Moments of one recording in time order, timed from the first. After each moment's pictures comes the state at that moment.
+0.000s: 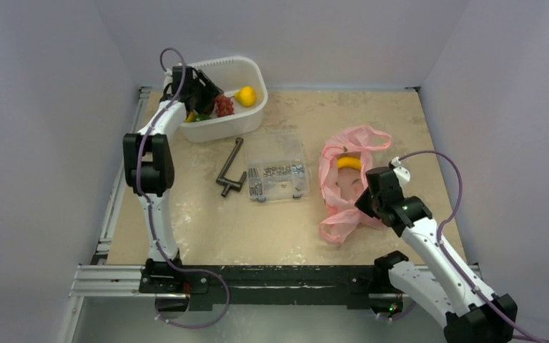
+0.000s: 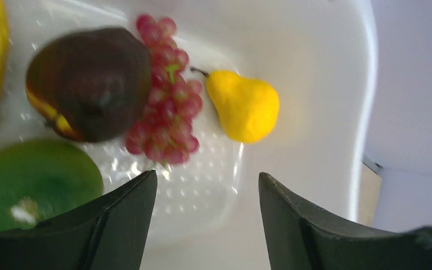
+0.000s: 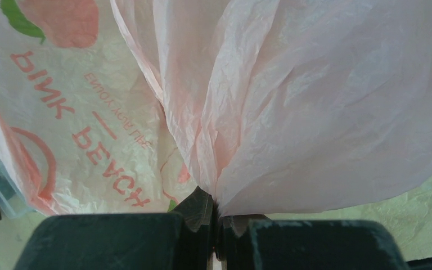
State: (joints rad) left arm -0.04 2.25 1.90 -0.22 0.12 -0.81; right arm 0.37 0.80 0.66 -0.76 0.29 0.90
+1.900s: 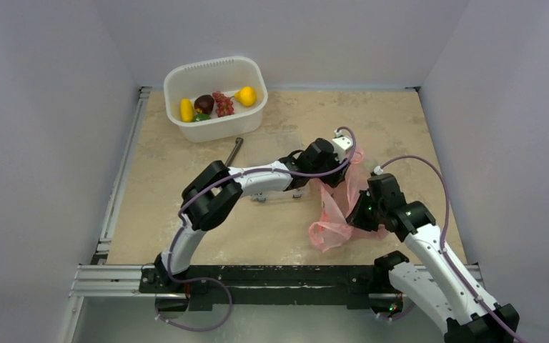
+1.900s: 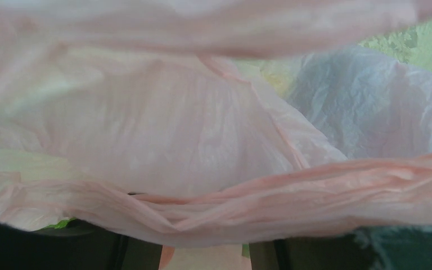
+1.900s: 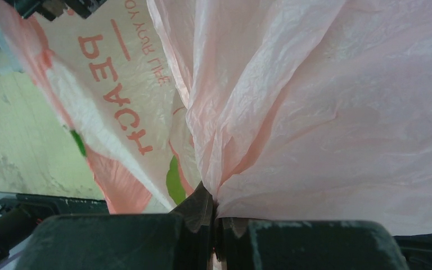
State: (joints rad) left arm -0.96 2.16 1.57 0.08 0.06 -0.16; right arm 0.37 0.76 0.64 -0.89 -0.07 0.73
